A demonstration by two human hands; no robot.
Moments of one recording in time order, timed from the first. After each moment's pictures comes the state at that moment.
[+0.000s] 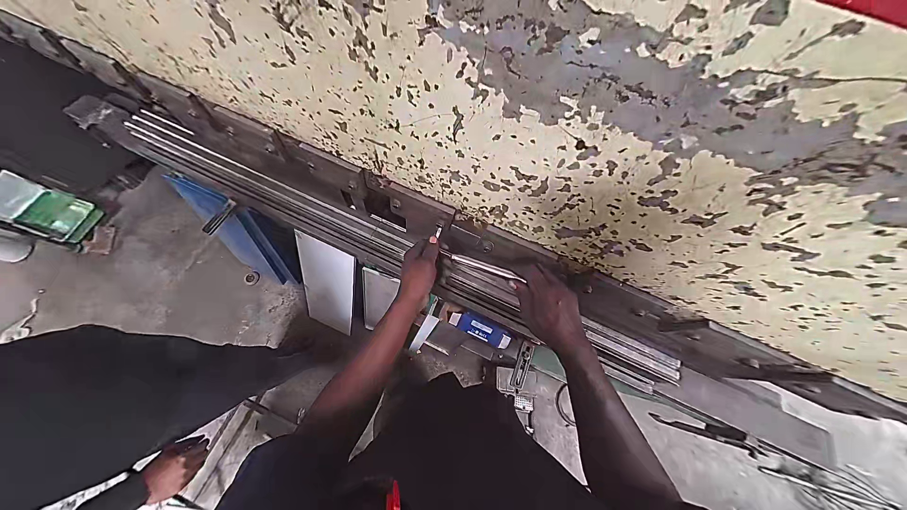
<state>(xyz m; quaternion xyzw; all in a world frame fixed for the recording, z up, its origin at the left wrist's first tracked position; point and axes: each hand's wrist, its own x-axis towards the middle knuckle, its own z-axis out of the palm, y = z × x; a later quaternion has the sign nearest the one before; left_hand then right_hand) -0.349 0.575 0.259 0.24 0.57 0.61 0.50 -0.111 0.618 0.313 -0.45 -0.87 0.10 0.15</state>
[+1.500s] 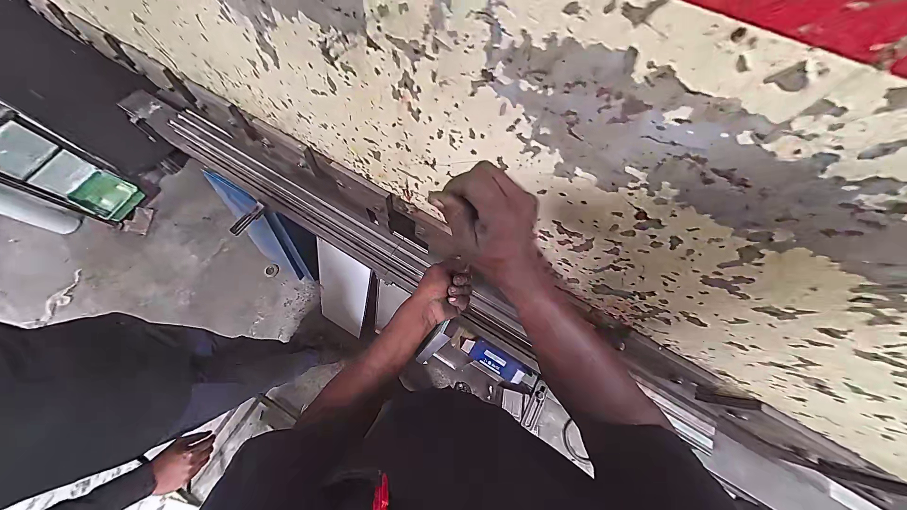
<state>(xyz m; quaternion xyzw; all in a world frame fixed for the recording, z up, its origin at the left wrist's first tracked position) -0.386 0.616 0.280 -0.05 0.28 0.59 0.76 -0.323 0.693 0.416 -0.10 -0.88 0.10 0.45</state>
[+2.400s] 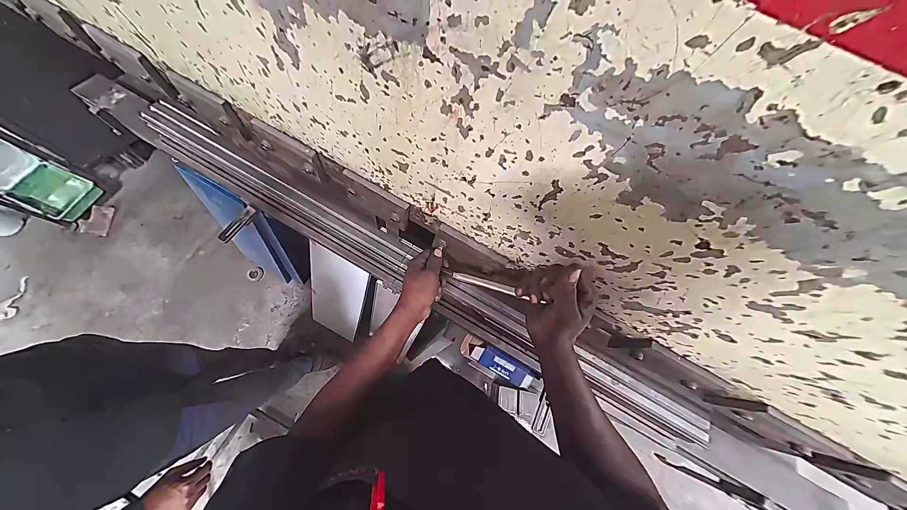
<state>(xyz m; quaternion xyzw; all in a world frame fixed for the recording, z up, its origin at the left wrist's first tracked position) -0.451 0.611 0.253 0.17 0.56 0.62 0.53 -0.255 0.668 0.310 -0.21 -0.54 0.54 0.61</state>
